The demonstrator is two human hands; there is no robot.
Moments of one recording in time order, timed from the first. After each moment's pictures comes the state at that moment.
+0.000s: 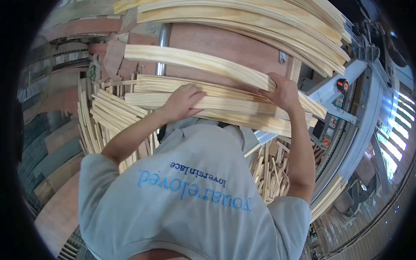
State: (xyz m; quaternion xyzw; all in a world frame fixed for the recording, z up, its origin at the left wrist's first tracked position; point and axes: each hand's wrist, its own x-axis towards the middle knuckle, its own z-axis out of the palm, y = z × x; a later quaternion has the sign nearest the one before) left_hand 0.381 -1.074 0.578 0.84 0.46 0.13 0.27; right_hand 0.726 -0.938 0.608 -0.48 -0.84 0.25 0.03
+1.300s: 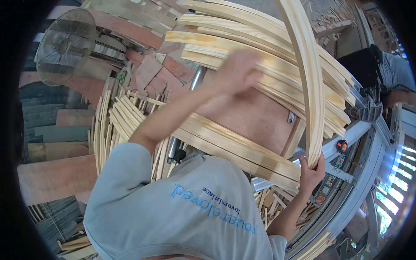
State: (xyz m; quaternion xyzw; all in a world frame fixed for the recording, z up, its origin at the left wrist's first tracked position) left_hand 0.412 -0.848 0.650 0.76 0.46 0.46 -0.03; right_hand 0.796 -0.972 0.686 -0.65 -0.63 0.27 0.33
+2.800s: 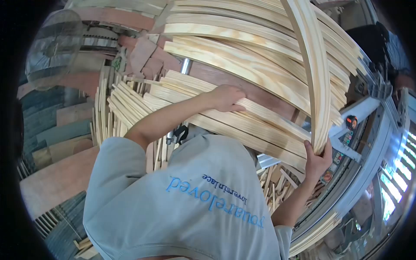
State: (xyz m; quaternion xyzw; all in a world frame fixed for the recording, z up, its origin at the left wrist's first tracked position) left_hand 0.441 -0.978 0.526 0.82 0.45 0.09 0.34; right_hand 0.818 -1.000 0.671 -0.70 -0.60 0.27 0.28
